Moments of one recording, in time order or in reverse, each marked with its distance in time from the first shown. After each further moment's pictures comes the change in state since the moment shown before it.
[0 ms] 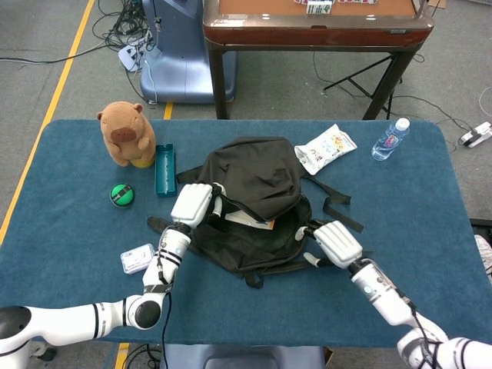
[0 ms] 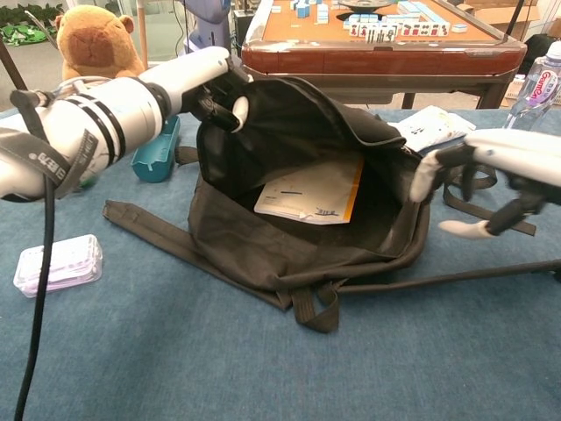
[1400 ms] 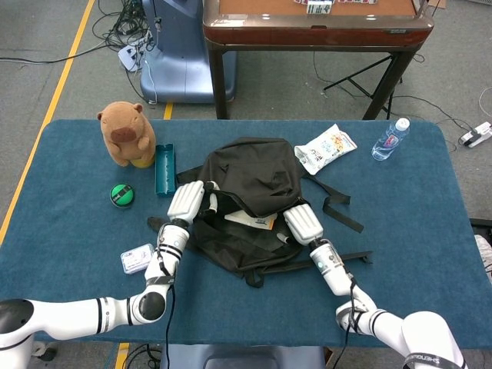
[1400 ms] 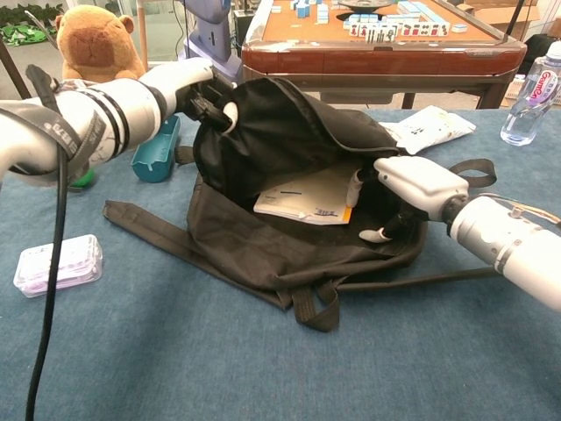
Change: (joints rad) left arm -0.060 0.011 -0.028 -0.025 -0.262 0.034 -0.048; right arm 0.192 -0.557 0.034 0.762 0.086 0.045 0.093
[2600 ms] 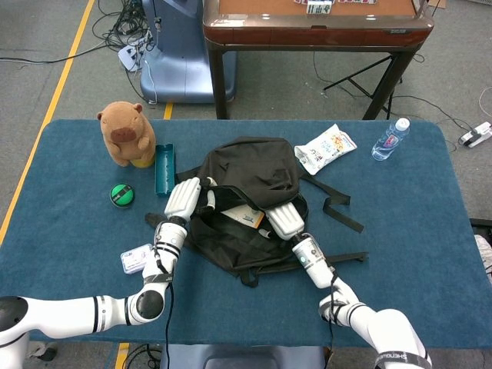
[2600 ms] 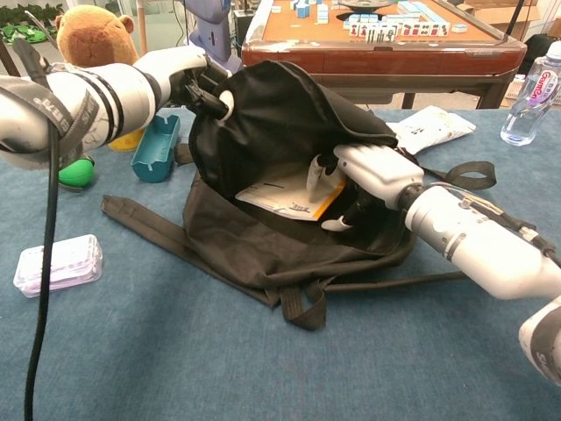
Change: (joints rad) left arm -0.016 0.040 -0.015 -0.051 -0.071 0.029 -0.017; right arm 0.120 -0.161 -0.006 0.267 -0.040 0.057 0.164
